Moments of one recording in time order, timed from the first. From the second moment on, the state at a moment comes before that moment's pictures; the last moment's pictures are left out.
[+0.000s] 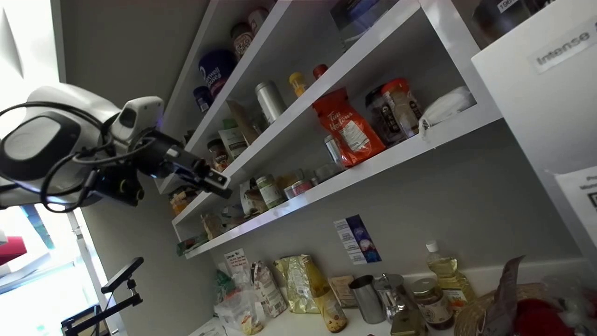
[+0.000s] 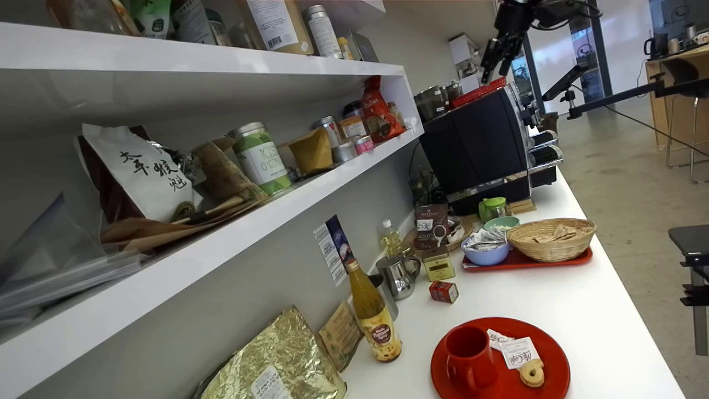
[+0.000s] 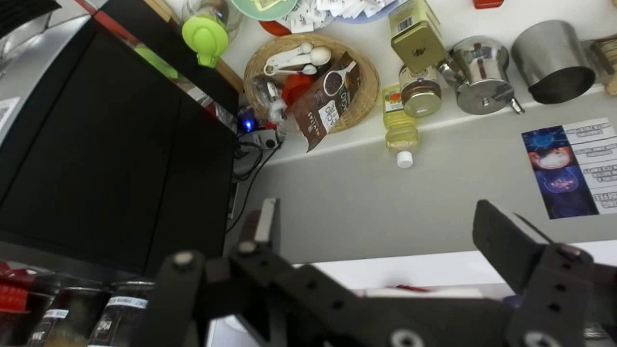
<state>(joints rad) -0.32 -0.55 -0.06 -2.34 -0.20 2.45 0.12</state>
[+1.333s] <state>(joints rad) -0.22 0.23 -0.12 -1.44 -0.17 2.40 -0.02</state>
